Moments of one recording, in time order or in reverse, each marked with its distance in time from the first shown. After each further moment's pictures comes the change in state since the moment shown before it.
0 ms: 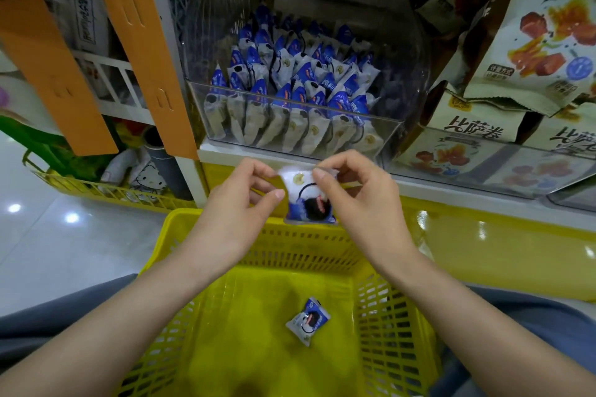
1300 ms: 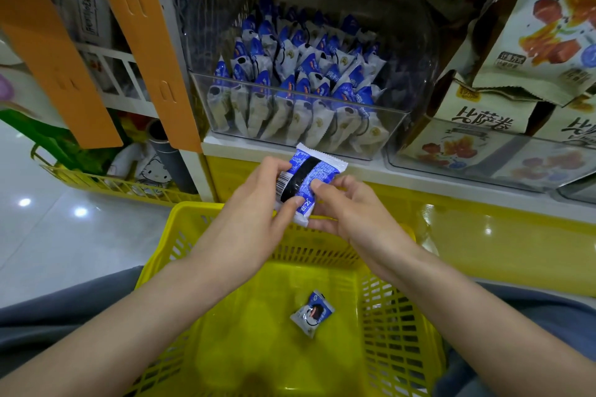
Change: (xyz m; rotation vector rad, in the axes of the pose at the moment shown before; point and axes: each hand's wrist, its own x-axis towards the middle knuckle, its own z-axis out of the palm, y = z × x) left_hand -0.012 -0.007 0.012 0.280 0.000 0.270; right_hand -0.007 -0.002 0.012 0.610 -0.219 0.638
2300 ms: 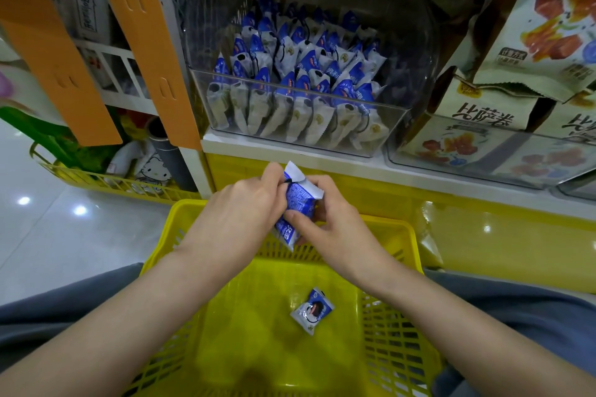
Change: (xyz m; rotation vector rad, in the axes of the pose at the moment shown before) left_hand 0.002 -0.007 -0.007 0.399 -0.032 0.050; right_hand -0.002 0.027 0.003 -0.556 -0.091 -0.338
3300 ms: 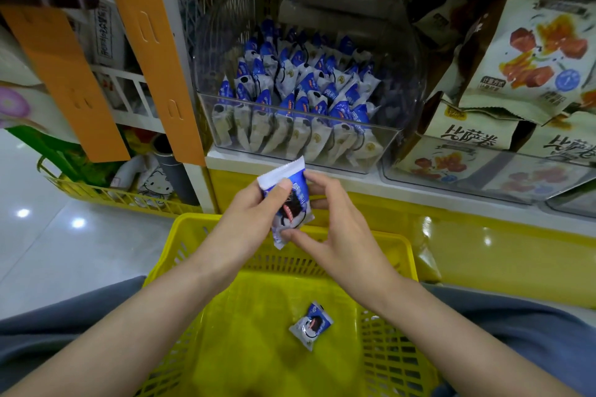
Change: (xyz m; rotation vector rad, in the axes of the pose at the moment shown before) left_hand 0.010 0.014 -0.001 -1.256 -0.071 -0.499; right_hand -0.004 -0.006 -0.008 -0.277 0.119 -0.235
